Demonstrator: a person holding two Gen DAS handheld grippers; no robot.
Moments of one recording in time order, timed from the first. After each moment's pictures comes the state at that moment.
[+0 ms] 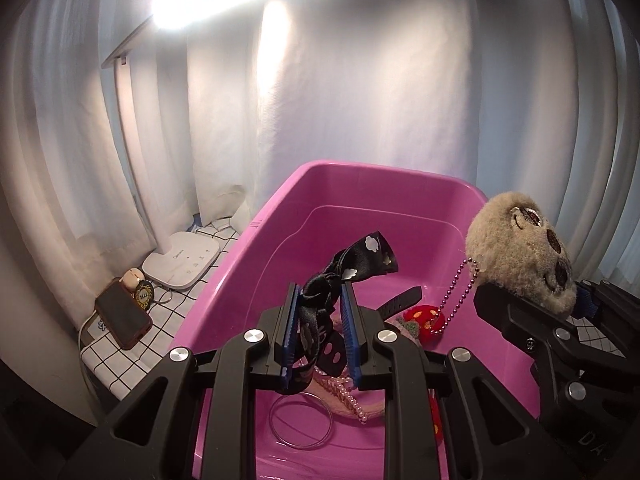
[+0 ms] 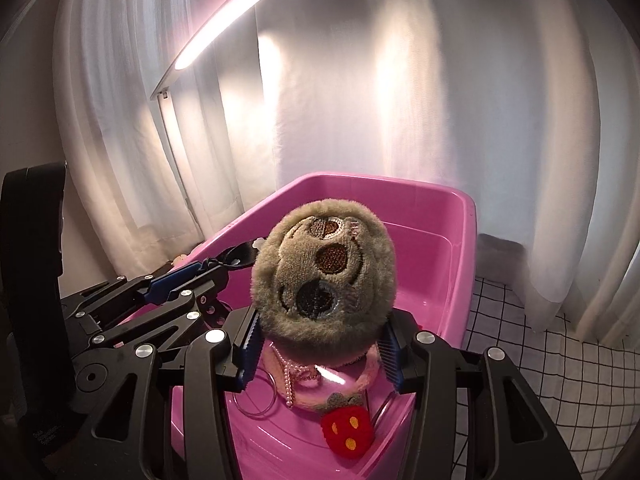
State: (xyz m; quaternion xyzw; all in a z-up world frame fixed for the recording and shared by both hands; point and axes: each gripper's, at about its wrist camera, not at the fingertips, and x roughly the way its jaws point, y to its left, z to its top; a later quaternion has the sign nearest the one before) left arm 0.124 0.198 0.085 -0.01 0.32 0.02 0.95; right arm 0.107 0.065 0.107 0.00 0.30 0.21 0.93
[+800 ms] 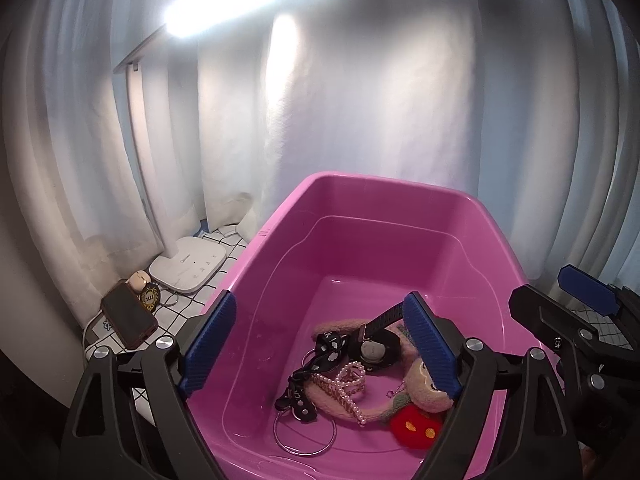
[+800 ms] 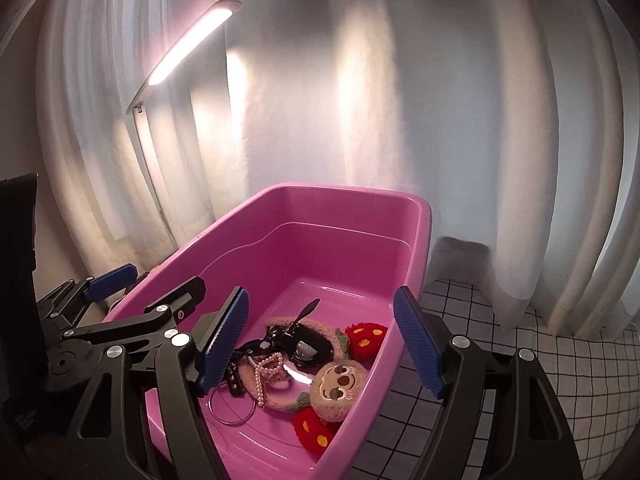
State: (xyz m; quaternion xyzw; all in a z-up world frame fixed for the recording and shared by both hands) left arm 0.115 0.197 0.094 -0.01 0.30 0.03 0.95; right arm 0.097 0.039 0.113 0.00 0.28 0.17 0.94
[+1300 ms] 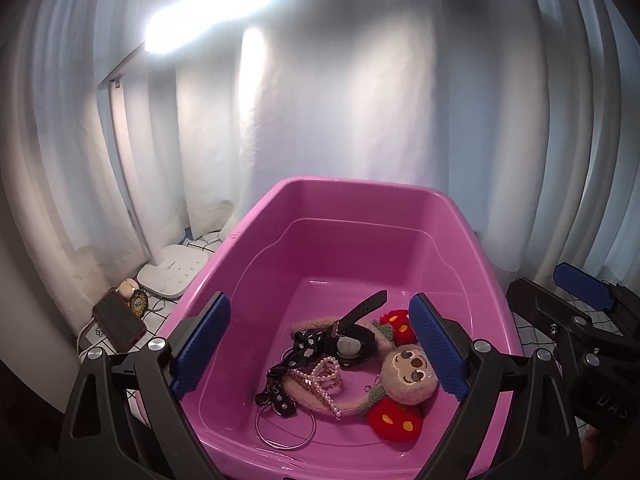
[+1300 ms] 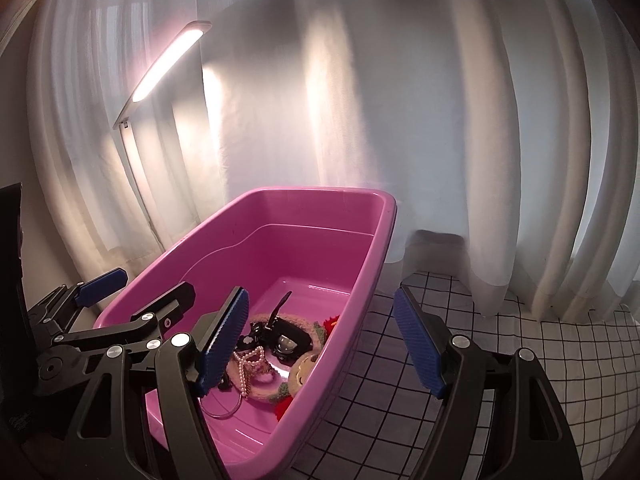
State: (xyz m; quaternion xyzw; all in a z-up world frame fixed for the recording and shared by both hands) left arm 0.101 0.171 0.098 0.00 0.29 0.00 0.96; right arm 0.085 0.008 0.113 0.02 0.28 0.14 0.95
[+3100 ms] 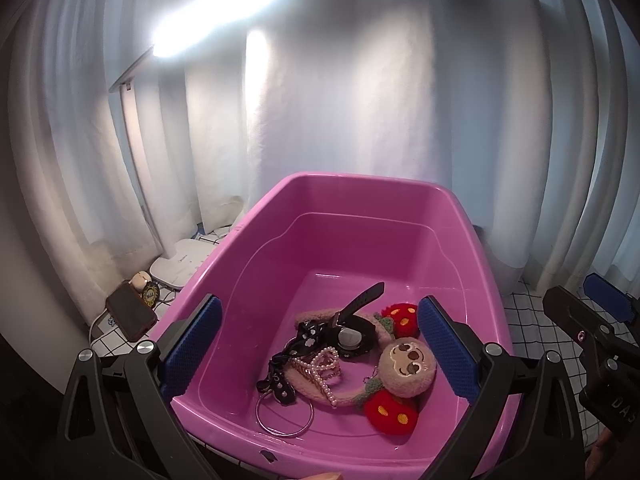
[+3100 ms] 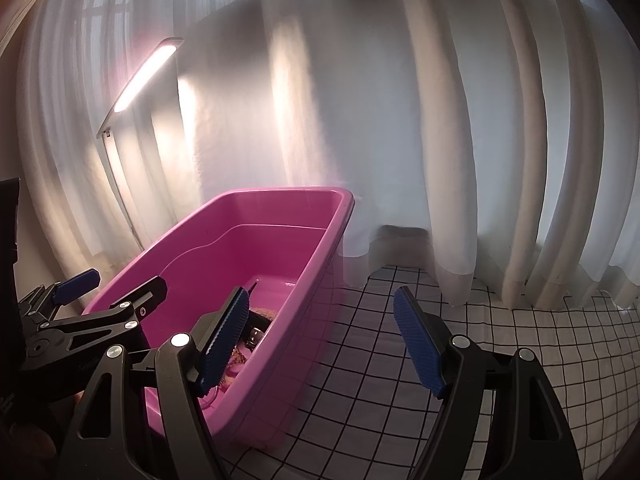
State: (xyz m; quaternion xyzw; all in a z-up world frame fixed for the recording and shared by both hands) left arm 0.091 0.157 0.102 0.01 0.30 0.04 0.95; right arm 0.065 -0.025 0.110 0.03 0.27 0.11 0.96
